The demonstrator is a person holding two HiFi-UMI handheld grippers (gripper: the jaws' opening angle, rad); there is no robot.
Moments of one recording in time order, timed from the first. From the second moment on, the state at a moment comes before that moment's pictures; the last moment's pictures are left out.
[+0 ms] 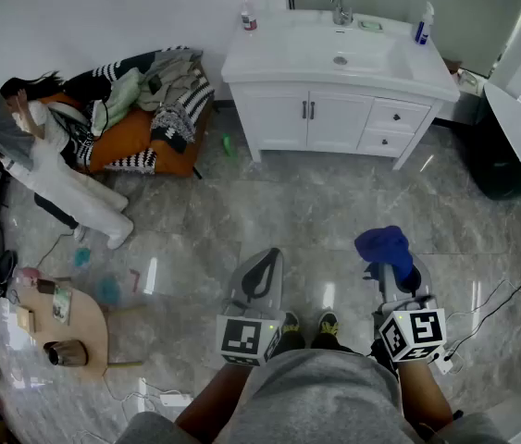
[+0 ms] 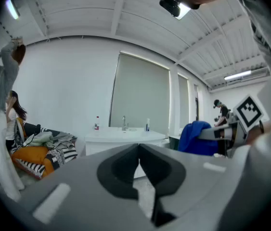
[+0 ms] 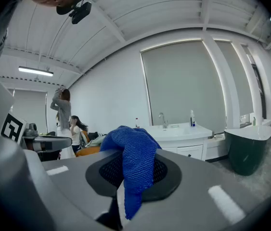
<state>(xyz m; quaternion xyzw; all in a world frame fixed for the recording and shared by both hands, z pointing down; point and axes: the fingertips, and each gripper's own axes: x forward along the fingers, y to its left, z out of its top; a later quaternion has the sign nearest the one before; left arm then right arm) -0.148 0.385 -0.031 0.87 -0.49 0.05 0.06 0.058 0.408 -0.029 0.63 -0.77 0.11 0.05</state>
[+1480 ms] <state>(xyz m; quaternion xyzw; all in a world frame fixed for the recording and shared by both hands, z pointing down) -0.187 0.374 -0.045 0.88 -0.47 0.05 0.03 -0.004 0.410 -0.042 0.60 -0.80 0.10 0.03</state>
